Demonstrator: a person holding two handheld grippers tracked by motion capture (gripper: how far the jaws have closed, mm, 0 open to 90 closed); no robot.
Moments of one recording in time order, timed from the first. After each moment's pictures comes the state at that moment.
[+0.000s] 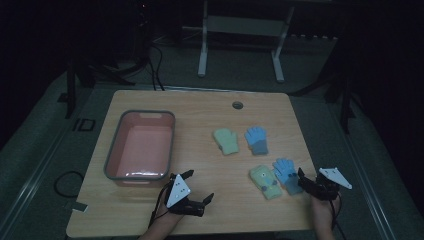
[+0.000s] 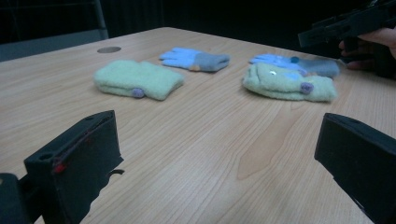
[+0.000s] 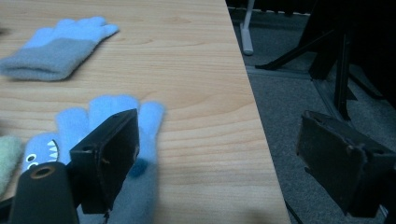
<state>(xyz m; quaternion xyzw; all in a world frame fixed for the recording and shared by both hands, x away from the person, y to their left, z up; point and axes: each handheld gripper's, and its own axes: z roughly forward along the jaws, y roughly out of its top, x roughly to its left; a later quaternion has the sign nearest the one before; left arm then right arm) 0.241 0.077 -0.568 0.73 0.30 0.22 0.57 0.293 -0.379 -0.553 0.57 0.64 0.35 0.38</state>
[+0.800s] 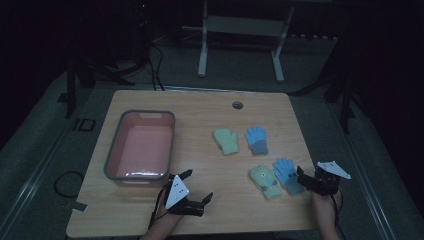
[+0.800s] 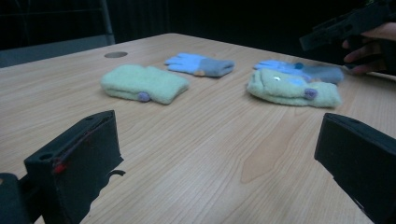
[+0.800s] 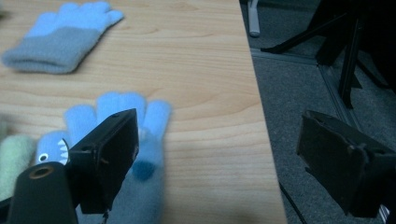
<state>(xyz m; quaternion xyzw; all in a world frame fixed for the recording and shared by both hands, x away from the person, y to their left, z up) 0.238 0.078 -0.569 0.72 0.30 0.23 0.58 0.303 -0.374 -0.534 0.57 0.67 0.32 0.35</state>
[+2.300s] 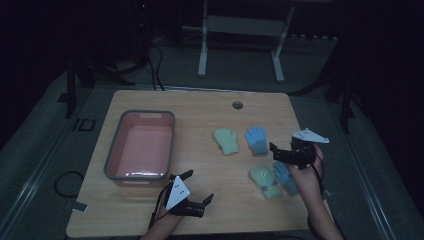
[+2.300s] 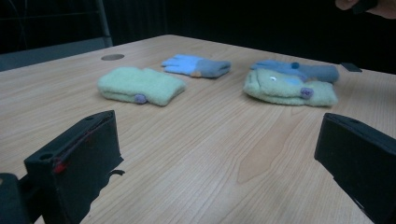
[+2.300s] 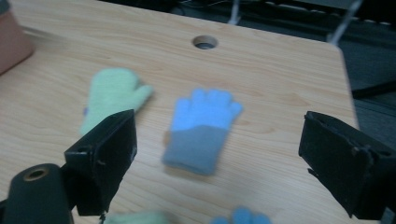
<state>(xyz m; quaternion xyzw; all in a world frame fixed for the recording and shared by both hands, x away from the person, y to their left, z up) 0.236 0.076 -0.569 0.73 0.29 0.24 0.58 0.351 -0.285 -0.455 0.48 0.74 0.39 0.28</state>
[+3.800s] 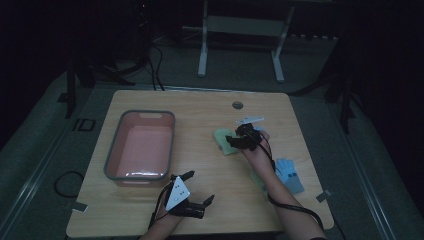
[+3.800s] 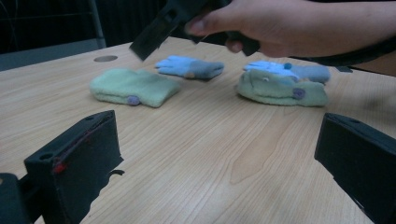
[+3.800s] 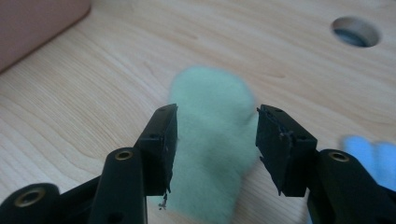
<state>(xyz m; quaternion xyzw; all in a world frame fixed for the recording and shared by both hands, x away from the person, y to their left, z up) 0.236 0.076 -0.569 0.73 0.28 0.23 0.58 0.440 -0.160 -0.511 0.40 0.83 0.34 0.17</state>
